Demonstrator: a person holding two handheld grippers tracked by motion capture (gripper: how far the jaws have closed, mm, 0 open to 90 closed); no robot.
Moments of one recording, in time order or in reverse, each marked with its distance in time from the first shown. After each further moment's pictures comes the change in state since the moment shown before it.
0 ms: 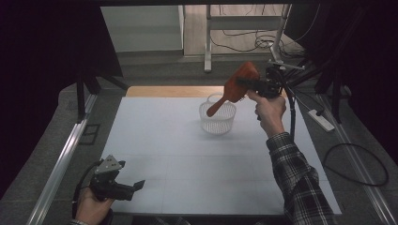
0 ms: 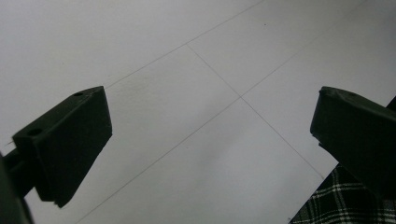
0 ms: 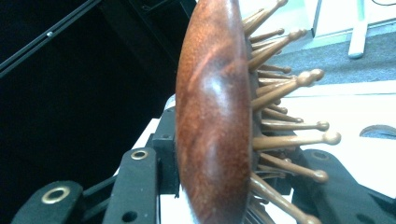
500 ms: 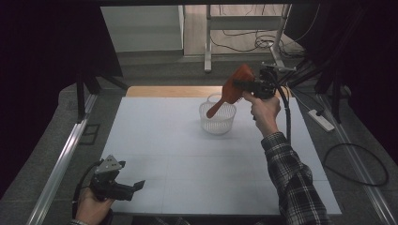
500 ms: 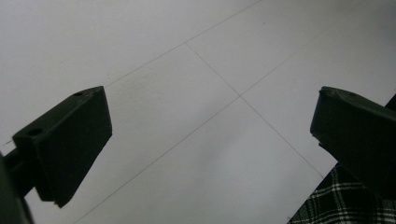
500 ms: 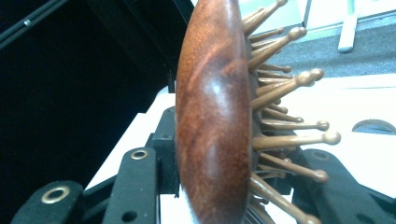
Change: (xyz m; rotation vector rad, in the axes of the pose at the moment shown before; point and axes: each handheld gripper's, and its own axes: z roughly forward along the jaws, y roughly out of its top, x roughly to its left) left arm 0.000 0.000 0.000 0.006 -0.004 0.000; right arm -0.009 -0.008 0.023 0.030 -0.038 -0.013
